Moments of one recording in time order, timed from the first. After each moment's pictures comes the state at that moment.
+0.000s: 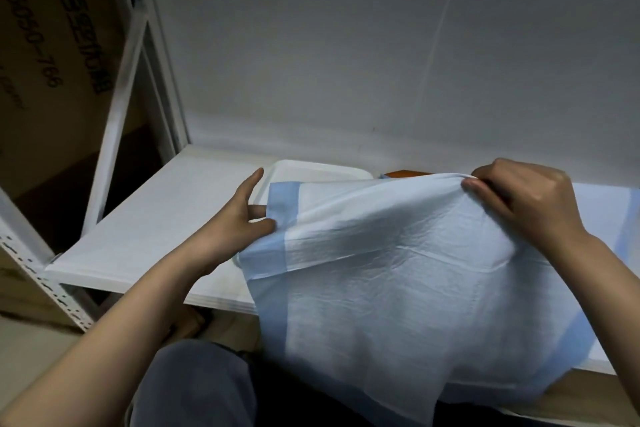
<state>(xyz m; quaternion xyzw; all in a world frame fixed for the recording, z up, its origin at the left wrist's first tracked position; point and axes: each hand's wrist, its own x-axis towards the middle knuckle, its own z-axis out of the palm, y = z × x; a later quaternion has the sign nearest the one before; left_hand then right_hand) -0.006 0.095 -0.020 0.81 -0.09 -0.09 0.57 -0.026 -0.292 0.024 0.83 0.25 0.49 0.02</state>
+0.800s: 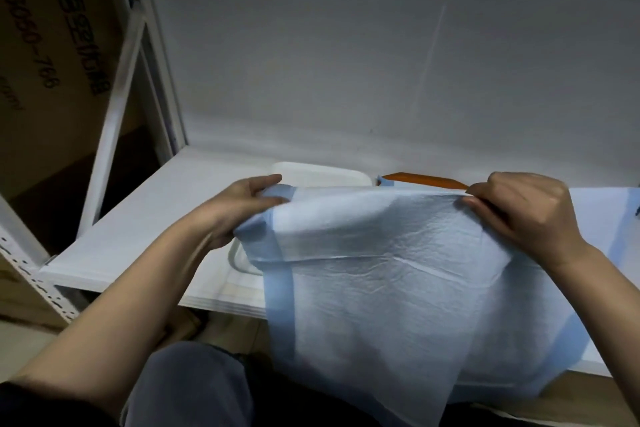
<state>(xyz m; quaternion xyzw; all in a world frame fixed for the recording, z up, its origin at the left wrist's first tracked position) 0.023 0.087 -0.005 0.77 -0.04 -0.14 0.62 -0.038 -0.288 0.027 0.80 0.33 0.50 0.03</state>
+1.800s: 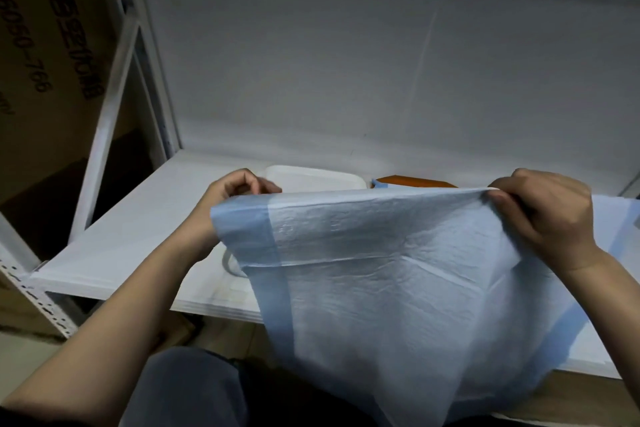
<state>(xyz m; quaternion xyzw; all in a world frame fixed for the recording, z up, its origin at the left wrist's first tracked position) 0.016 0.097 -0.012 0.73 -0.18 0.00 0.66 -0.053 -0.298 0.035 0.81 0.27 0.52 -0.03</state>
